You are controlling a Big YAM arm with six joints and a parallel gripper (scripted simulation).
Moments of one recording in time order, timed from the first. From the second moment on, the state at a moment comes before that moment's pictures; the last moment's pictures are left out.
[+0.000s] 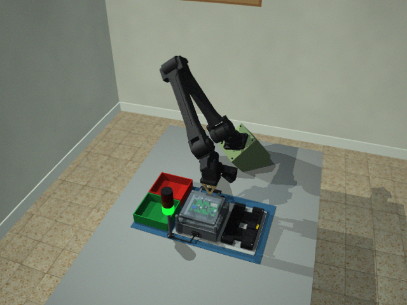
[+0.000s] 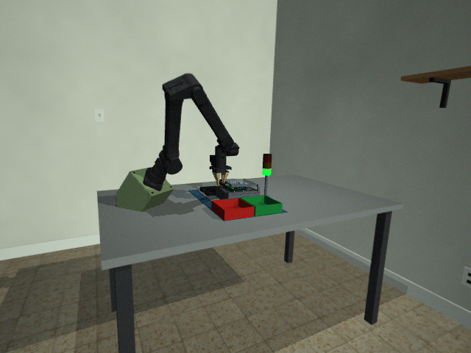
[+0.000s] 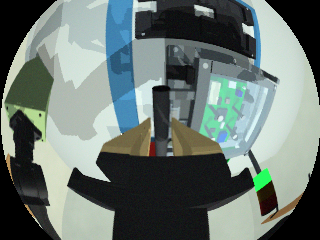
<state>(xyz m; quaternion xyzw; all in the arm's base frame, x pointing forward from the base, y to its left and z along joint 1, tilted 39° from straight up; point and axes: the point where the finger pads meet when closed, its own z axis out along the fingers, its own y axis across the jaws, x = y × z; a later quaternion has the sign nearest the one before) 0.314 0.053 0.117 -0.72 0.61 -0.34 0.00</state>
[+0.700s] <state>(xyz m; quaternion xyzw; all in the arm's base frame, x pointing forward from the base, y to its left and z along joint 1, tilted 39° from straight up) 0.314 0.053 0.117 -0.72 0.61 -0.34 0.00</state>
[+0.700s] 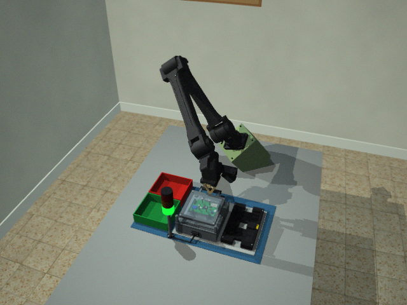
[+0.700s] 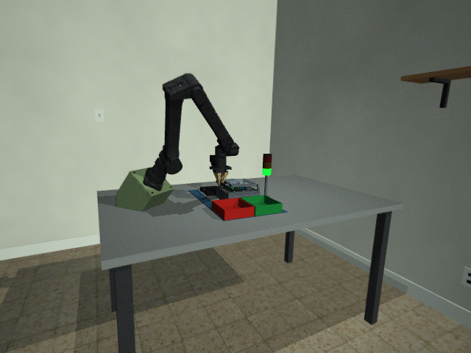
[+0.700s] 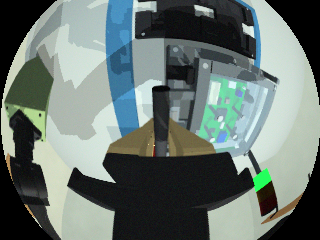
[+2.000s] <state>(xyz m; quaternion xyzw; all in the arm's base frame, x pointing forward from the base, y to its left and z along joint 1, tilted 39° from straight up) 0.314 0.053 0.117 -0.72 0.61 -0.34 0.00</state>
